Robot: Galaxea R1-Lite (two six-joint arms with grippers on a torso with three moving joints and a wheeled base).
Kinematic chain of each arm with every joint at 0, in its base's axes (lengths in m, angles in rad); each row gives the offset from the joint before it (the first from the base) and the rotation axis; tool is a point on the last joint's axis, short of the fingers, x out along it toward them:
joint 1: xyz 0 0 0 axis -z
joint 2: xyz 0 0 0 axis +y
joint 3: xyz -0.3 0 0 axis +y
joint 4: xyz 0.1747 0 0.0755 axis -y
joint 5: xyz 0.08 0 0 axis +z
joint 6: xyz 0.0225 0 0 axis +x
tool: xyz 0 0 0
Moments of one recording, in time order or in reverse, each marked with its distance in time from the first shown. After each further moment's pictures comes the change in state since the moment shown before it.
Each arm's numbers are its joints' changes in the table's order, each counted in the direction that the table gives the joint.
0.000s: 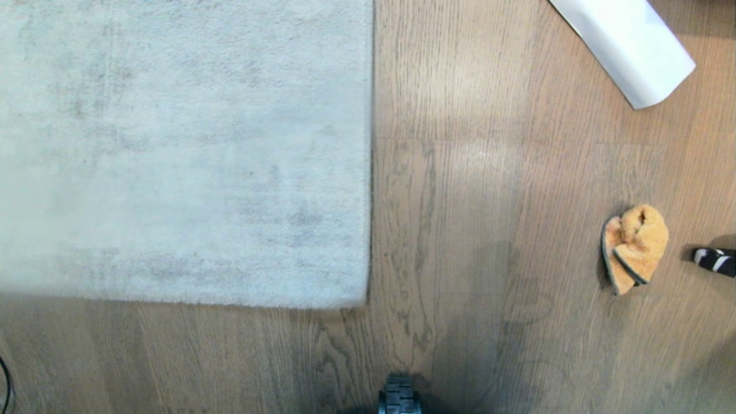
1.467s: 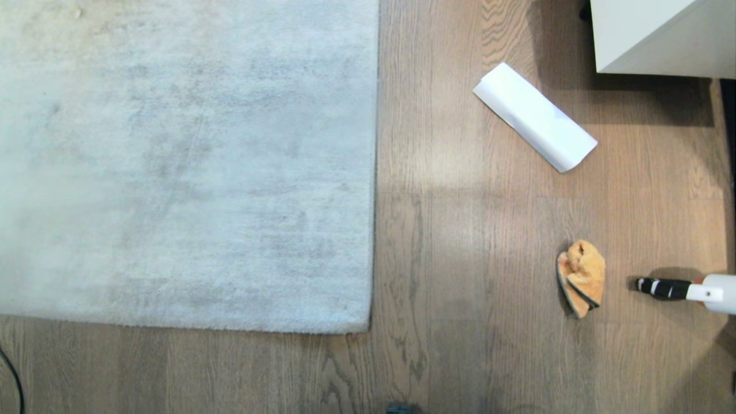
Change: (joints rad) left arm 0.000 0.000 0.000 0.000 0.005 -0.002; right arm 0.000 0.000 0.000 0.000 0.000 0.000
